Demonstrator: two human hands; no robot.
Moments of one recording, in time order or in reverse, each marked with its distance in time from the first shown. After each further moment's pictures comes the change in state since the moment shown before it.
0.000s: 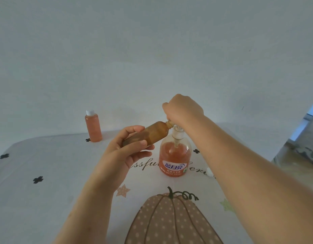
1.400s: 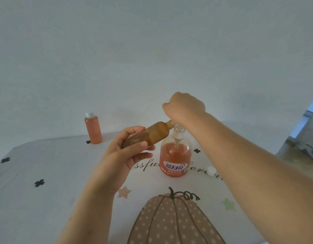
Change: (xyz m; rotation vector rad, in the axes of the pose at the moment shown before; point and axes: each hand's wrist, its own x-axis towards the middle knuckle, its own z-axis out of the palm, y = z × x) left_hand -0.002 0.002 0.000 0.008 -0.020 -0.008; right_hand -0.003 0.000 -0.006 -0.160 0.063 -0.057
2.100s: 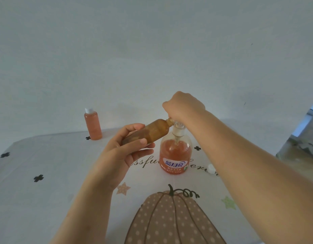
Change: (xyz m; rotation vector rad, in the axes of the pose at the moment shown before) left_hand 0.002 -0.002 0.000 -0.004 0.018 -0.015; right_hand 0.005 0.000 0.005 0.114 -0.114 0.074
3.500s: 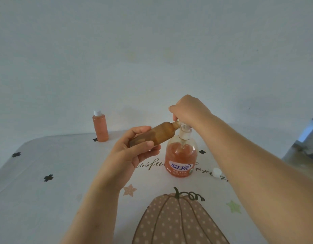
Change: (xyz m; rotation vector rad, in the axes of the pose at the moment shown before) left_hand -0.001 0.003 -0.001 -0.039 0.016 0.009; right_hand 0.015 0.007 0.007 0.091 0.013 -0.018
